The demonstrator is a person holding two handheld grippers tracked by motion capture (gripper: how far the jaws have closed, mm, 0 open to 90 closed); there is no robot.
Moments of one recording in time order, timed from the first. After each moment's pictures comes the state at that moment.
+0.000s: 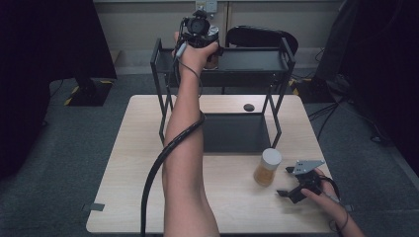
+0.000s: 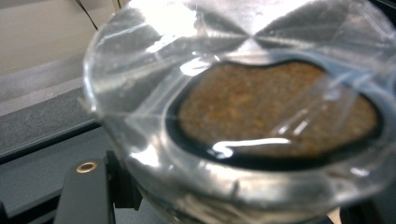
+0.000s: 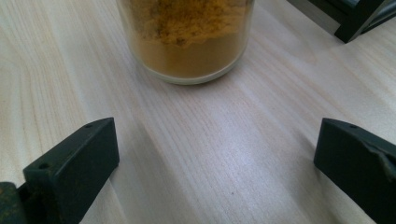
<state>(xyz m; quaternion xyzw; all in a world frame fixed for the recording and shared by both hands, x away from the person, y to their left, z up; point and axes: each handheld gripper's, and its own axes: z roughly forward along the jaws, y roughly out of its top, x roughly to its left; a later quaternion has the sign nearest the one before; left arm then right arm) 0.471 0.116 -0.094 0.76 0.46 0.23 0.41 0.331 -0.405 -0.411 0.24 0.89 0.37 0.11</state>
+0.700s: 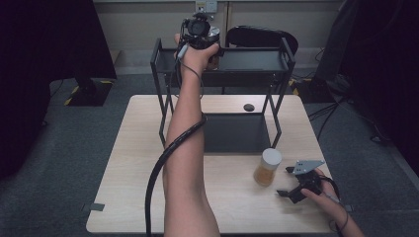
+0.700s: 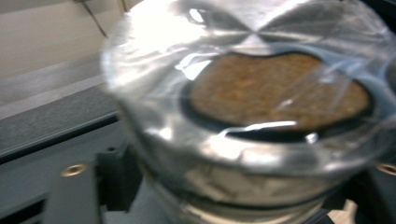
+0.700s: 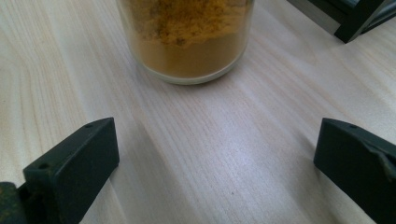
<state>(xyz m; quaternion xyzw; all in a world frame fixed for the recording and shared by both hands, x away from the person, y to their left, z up) 0.463 0.111 -0.098 0.75 0.47 0.25 0.40 0.331 -0.405 -0.411 0.24 0.89 0.37 0.11</state>
